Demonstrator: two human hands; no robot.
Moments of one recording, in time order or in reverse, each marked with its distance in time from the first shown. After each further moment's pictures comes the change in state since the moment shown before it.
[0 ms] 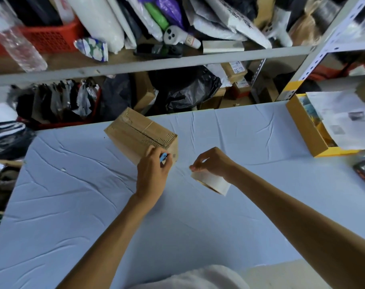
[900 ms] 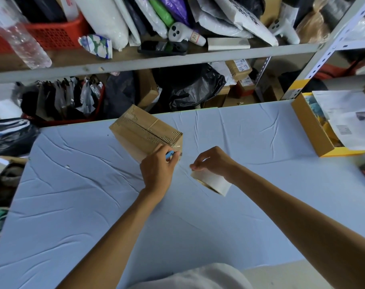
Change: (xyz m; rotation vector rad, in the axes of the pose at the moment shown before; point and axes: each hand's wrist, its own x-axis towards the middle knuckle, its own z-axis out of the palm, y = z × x) left_hand 0.006 -0.009 0.017 0.108 0.078 -0.034; right_hand -0.001 -0.008 0.008 0.013 -0.001 0.015
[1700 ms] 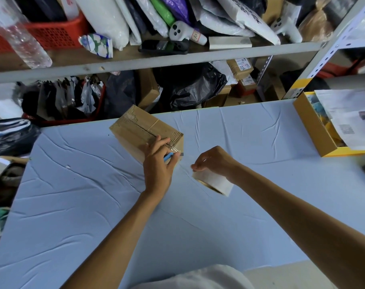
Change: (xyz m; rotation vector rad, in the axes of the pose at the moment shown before) left_hand 0.001 -0.007 0.005 -0.216 -0.056 0.005; right_hand -0.004 -0.006 -0.001 -0.027 -0.015 0.000
